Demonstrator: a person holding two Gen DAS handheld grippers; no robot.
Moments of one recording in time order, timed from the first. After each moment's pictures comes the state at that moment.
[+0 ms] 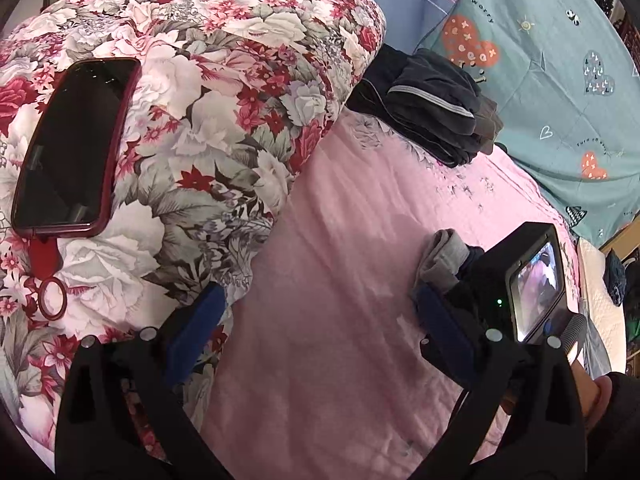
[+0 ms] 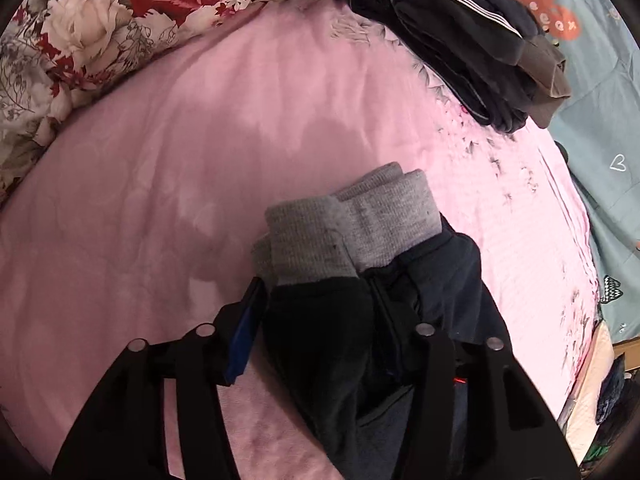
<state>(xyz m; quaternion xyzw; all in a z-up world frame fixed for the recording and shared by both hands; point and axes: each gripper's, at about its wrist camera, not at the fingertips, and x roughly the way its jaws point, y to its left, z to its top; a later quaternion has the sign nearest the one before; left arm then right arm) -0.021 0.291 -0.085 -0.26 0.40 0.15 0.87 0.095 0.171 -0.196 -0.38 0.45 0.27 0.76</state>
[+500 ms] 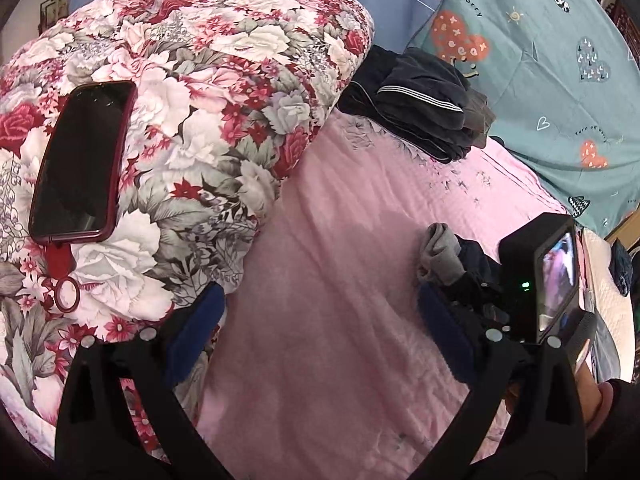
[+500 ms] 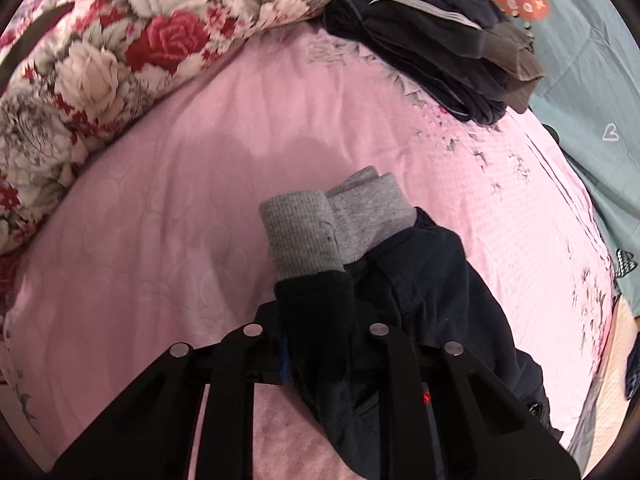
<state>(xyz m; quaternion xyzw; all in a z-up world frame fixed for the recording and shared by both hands) -0.020 0.272 -0.067 -0.23 0.40 0.16 0.87 0.088 0.150 -0.167 -0.30 0.44 0.29 0.80</state>
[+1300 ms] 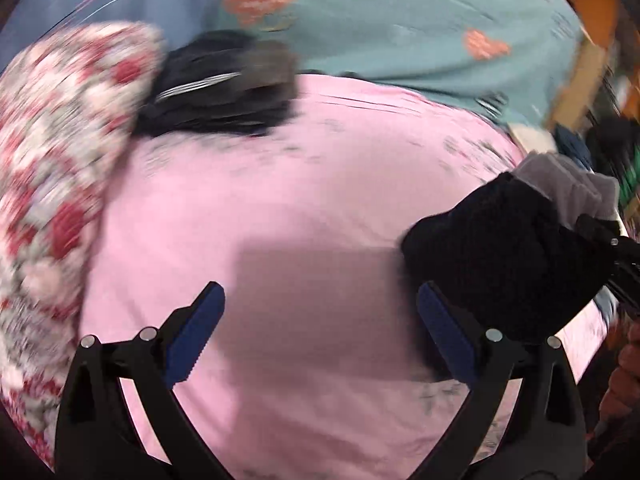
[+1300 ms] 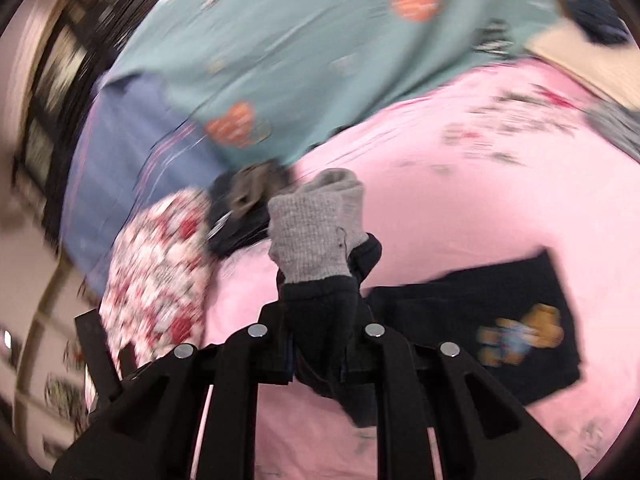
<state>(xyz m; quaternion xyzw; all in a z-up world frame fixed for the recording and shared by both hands) 0.086 0.070 -0.042 -0.07 0.43 -0.03 0.90 0.074 -0.194 -0.053 0.26 0.36 0.19 0.88</state>
